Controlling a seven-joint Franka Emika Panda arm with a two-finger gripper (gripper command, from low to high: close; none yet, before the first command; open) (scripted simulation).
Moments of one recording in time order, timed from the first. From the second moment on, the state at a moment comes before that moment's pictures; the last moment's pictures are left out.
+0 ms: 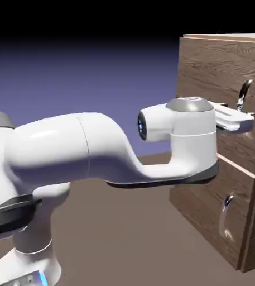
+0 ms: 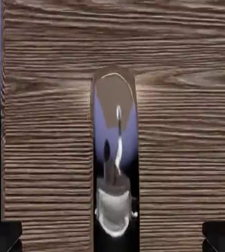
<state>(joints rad) 1.17 -1.02 -1.28 -2.05 -2.76 3.03 -0.55</state>
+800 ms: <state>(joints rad) 0.40 -1.15 -0.58 -2.78 -2.25 2.47 -0.60</state>
